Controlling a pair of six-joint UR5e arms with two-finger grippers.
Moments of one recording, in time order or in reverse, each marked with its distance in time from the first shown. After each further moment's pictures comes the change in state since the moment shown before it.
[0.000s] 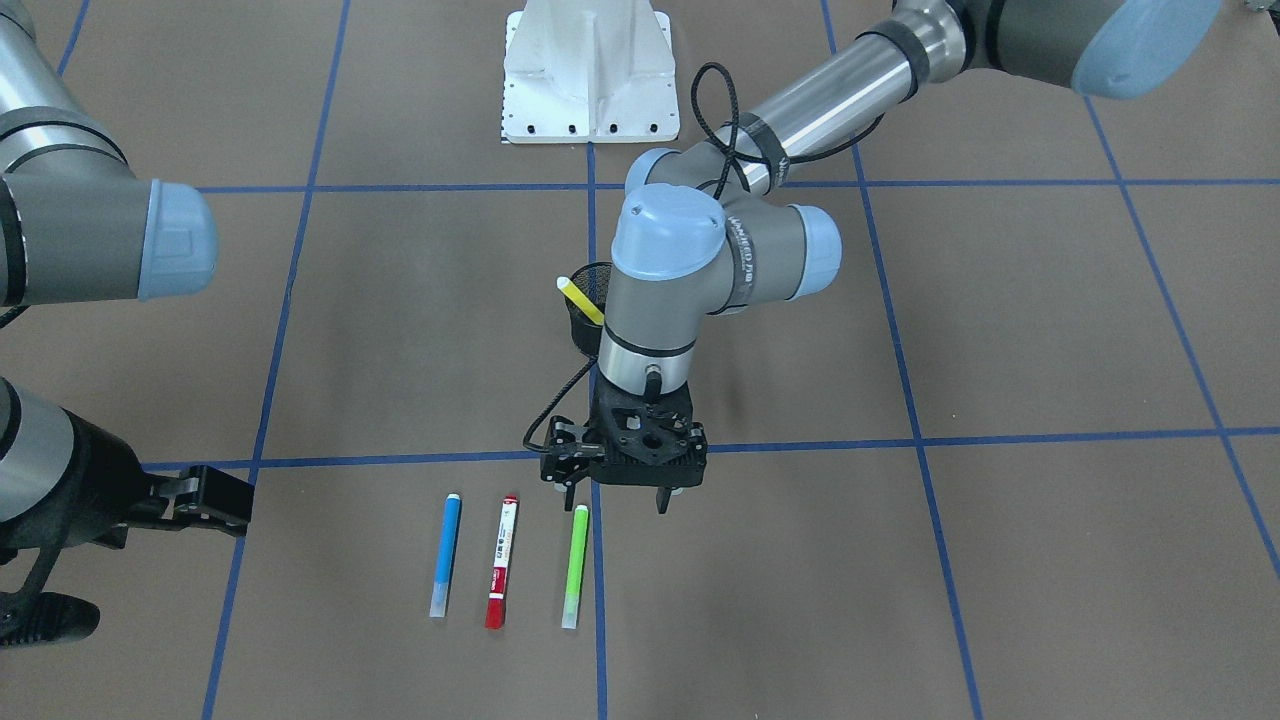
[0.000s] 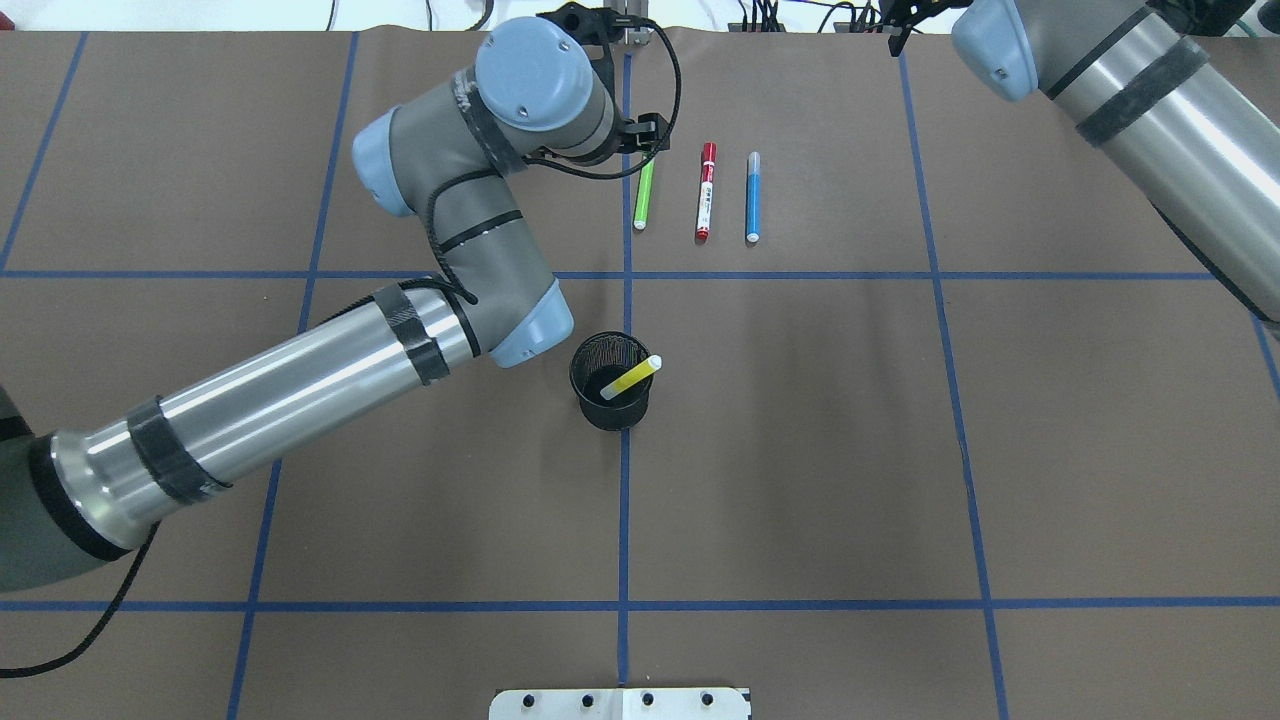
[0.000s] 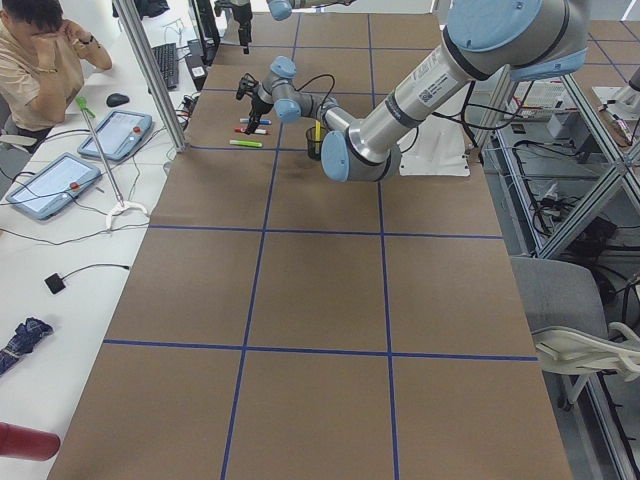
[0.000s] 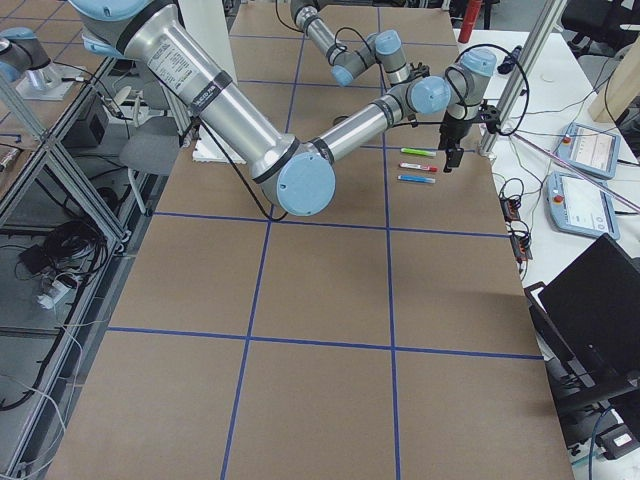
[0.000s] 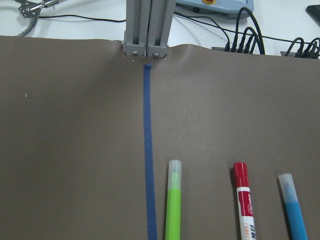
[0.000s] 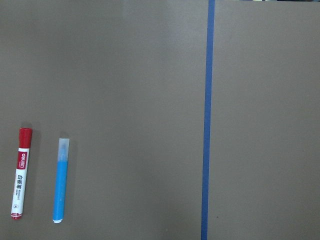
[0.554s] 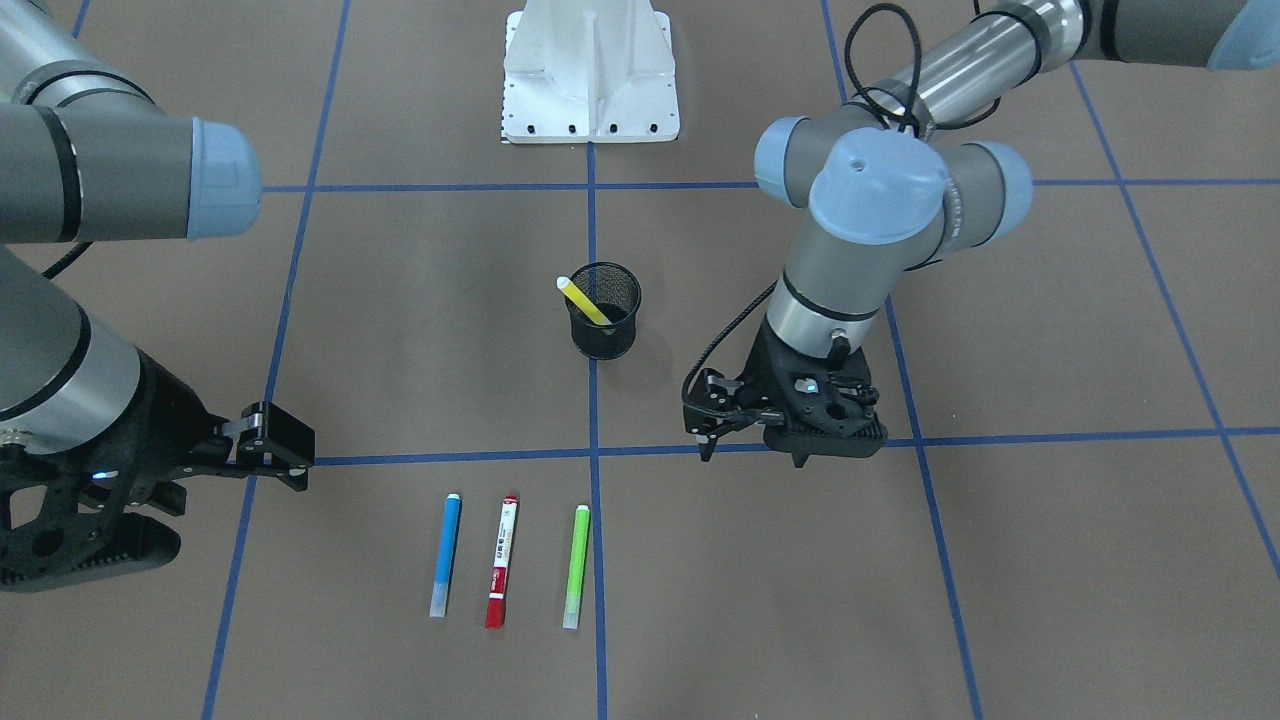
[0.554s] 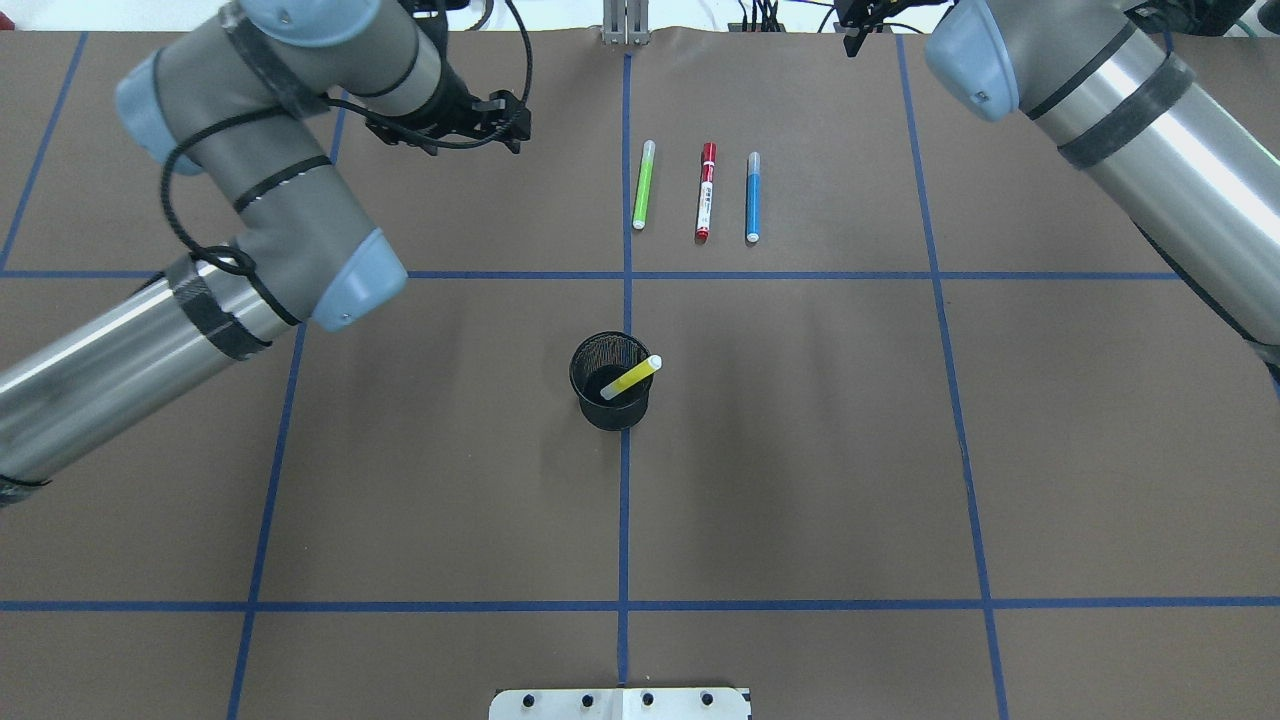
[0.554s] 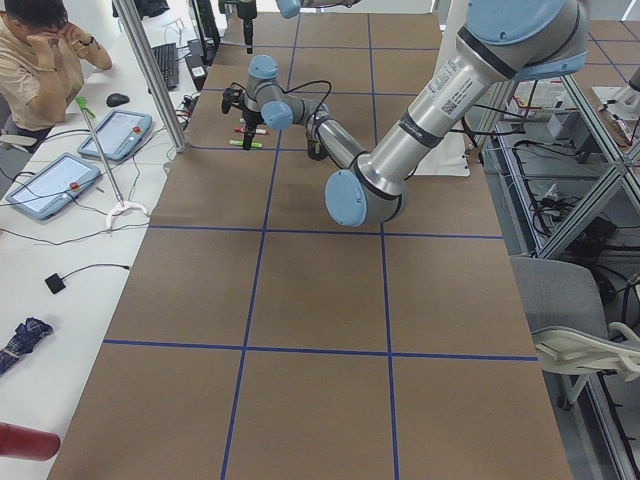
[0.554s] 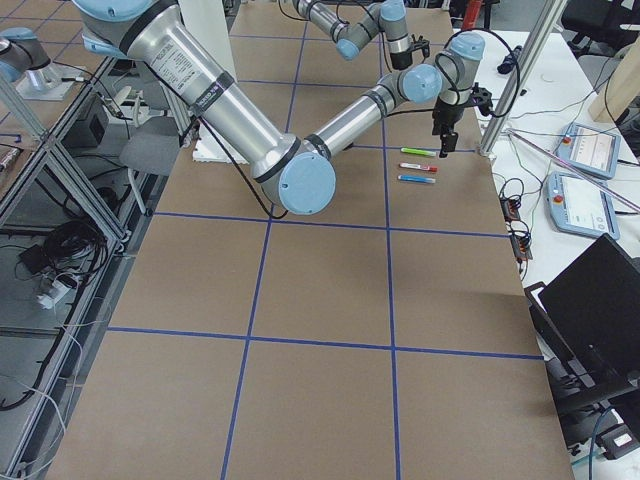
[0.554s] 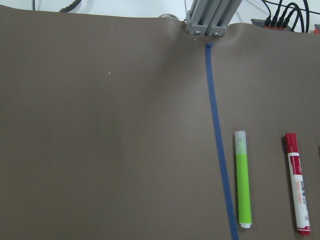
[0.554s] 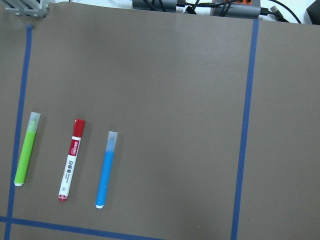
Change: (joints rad) left arm -0.137 0.243 -0.337 0.194 -0.221 0.164; right arm -0.042 0.002 0.115 -0.001 -0.003 0.006
